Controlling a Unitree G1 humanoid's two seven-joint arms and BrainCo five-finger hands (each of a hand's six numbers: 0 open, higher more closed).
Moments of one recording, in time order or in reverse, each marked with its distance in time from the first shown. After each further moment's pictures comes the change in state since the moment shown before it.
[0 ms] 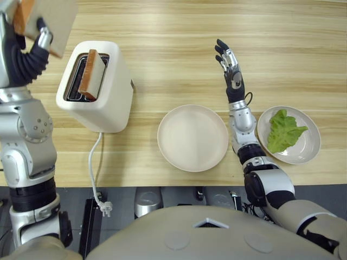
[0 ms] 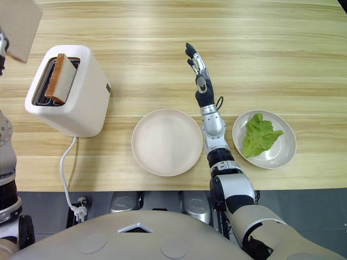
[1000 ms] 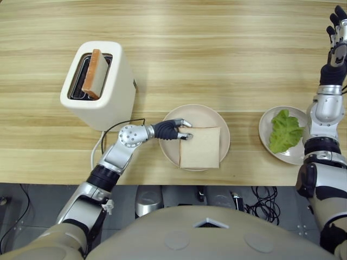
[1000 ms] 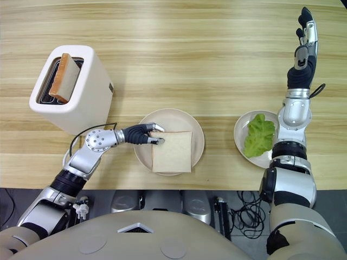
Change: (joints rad) left arm -0.056 -0.240 -0.709 0.683 -0.652 -0.123 -0.923; right arm -0.018 -0.478 -0.194 0.022 -0.024 0.030 -0.100
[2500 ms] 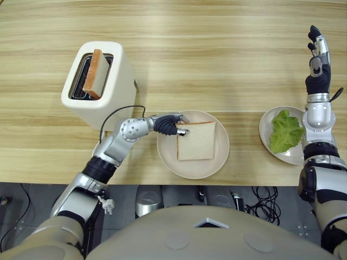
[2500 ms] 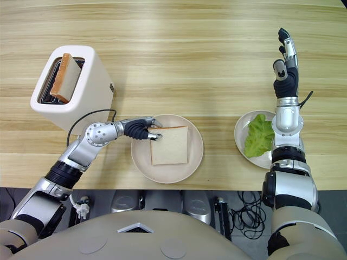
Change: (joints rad) left arm -0.082 0.079 -0.010 -0.056 0.239 -0.029 0.055; right arm 0.031 -0.011 0.055 0.075 -0.073 0.000 -0.041
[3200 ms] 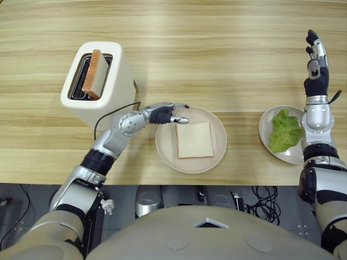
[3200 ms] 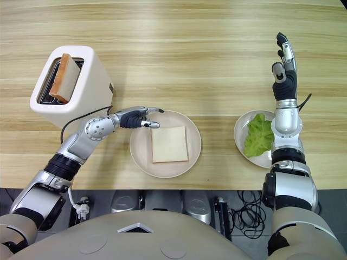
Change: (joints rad) left arm -0.067 0.010 0.025 0.084 0.096 -0.030 0.151; right arm 0.007 -0.002 0.013 0.013 0.000 -0.001 0.000
